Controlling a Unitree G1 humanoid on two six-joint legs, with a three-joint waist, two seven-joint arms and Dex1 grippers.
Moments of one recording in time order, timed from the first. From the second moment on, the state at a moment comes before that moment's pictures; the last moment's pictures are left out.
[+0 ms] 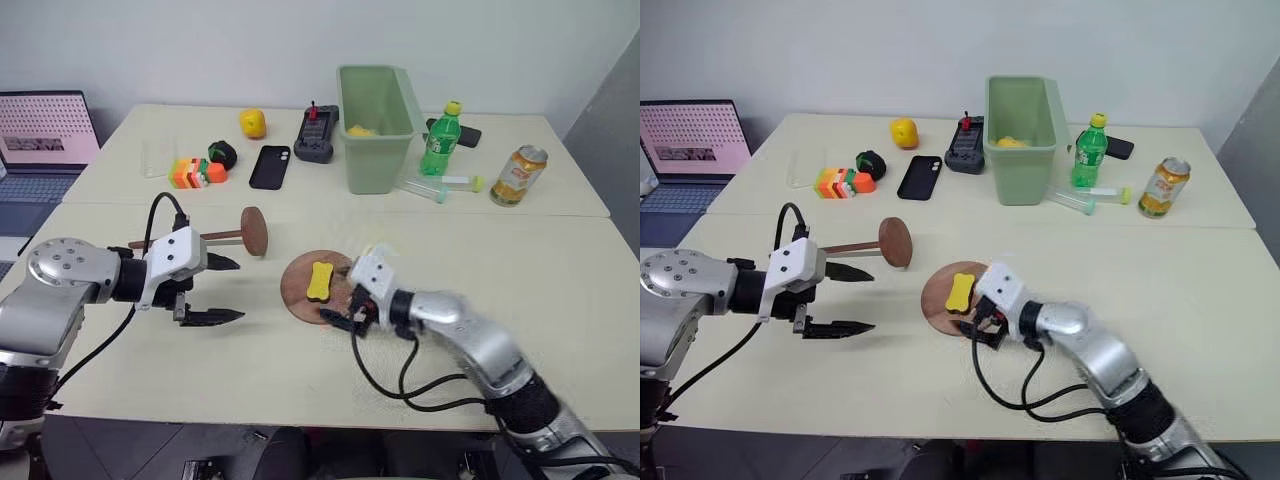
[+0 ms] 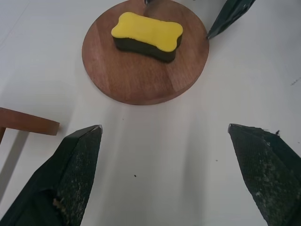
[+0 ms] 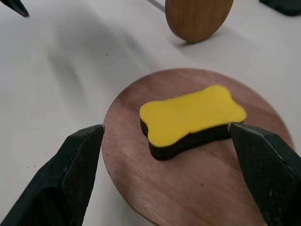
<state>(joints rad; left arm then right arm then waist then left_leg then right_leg) -0.31 1.05 0.04 -0.08 -0.33 0.32 -1.36 -0.41 -0.35 0.47 -0.30 0.22 0.69 0.52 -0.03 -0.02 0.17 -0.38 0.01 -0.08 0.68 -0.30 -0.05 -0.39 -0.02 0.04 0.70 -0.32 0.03</state>
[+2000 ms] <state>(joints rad) -0.49 0.89 0.00 -0.12 -0.39 0.39 -1.32 -0.28 -0.38 0.13 -0.47 0.11 0.76 0.45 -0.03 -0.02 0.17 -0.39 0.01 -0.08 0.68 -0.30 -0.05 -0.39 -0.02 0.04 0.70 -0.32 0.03</state>
